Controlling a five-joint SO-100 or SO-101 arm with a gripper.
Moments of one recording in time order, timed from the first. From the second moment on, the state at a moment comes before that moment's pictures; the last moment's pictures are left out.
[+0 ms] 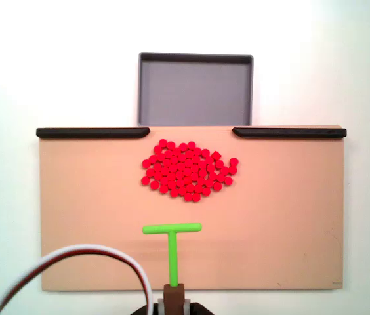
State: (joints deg) arm -0.7 102.7 96.9 91.4 -89.6
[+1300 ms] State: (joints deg) arm 0.7 102.7 96.9 91.4 -94.3
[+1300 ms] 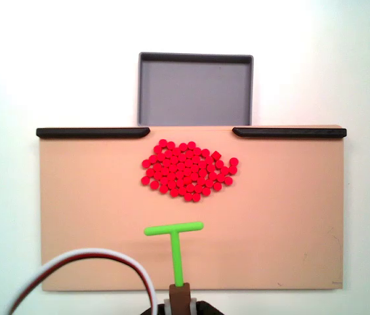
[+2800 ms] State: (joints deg) arm 2.3 104.7 96.9 91.4 -109.4
